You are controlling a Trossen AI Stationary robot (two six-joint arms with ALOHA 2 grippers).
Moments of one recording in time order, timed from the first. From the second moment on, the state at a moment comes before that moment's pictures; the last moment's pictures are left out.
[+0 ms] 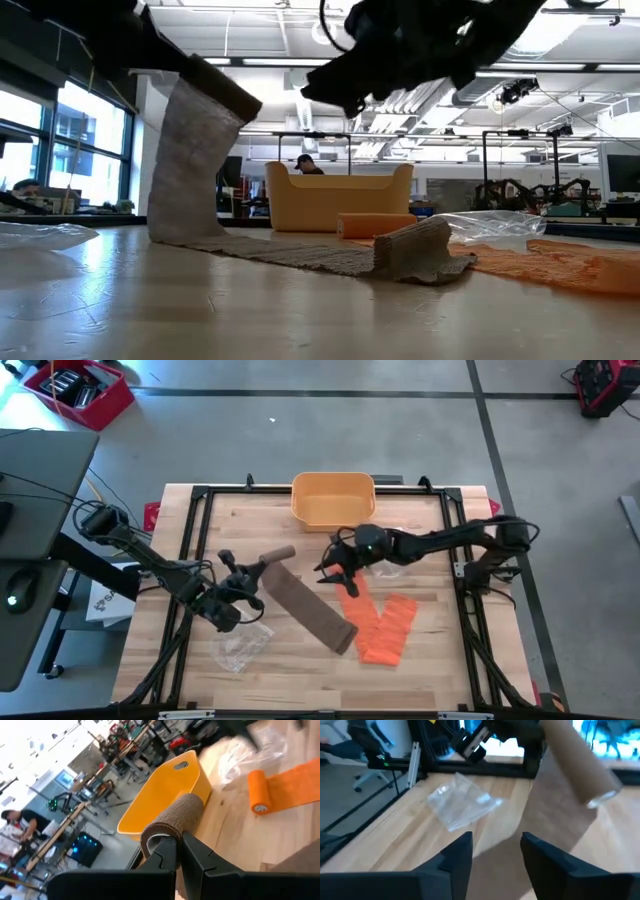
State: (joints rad) left arm -0.60 1.17 0.65 -0.31 -1.31 -0.10; right arm -0.11 1.68 0.90 0.45 -0.42 -0.09
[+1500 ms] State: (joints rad) left arm -0.47 1.16 0.13 1.46 -0.79 0.60; right arm -0.06 1.64 0.92 0.73 -0.29 -0.14
